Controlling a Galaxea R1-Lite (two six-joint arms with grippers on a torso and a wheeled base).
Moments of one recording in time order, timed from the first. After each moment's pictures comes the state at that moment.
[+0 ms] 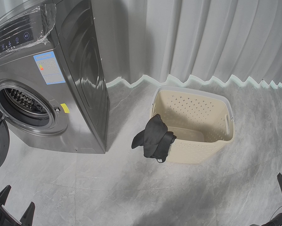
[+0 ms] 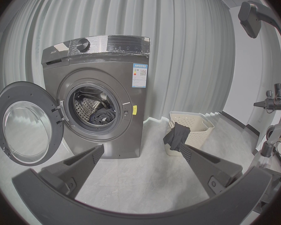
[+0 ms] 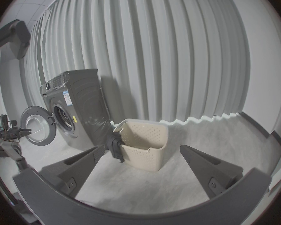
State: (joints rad) left arm -0.11 0.09 -0.02 -0.07 -0.05 -0.01; right arm 0.00 0.26 -0.23 -0.04 0.17 0.04
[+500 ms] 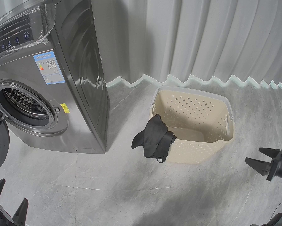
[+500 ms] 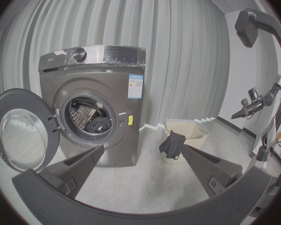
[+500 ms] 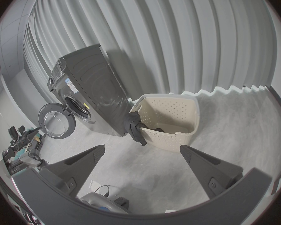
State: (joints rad) left arm -0.12 0.10 -0.08 -0.10 -0.09 -0.01; right arm 0.16 0.94 -0.29 -0.36 0.28 0.11
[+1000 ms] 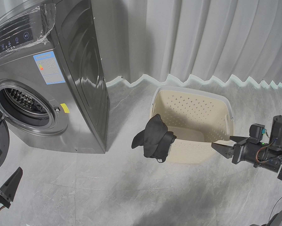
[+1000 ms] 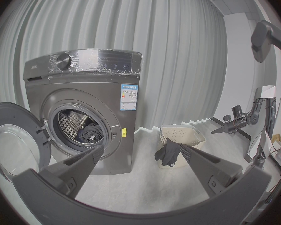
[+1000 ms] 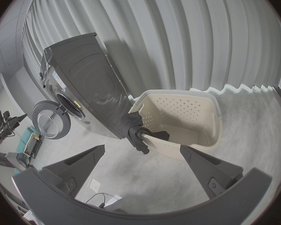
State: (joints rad) left arm -0.12 0.46 -0.26 -0.25 -0.14 -0.01; right arm 0.33 1.48 -0.35 -0.84 0.14 0.15
